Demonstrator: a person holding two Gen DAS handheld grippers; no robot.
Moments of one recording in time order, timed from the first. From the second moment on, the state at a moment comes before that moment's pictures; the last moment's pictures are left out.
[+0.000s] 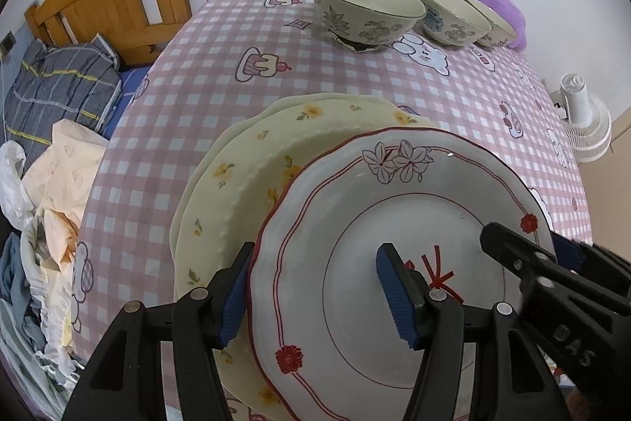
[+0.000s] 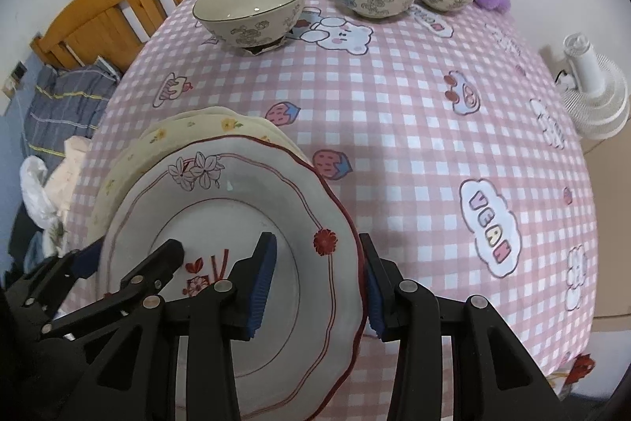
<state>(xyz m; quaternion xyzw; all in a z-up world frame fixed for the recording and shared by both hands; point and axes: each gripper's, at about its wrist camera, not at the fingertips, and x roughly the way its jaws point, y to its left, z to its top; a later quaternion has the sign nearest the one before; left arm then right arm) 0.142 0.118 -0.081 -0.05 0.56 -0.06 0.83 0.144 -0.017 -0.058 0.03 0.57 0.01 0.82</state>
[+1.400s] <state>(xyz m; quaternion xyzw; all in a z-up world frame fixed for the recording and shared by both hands) 0.144 0.126 -0.073 0.01 0.52 0.00 0.86 0.155 0.018 -0.066 -0.03 0.56 -0.01 0.82</state>
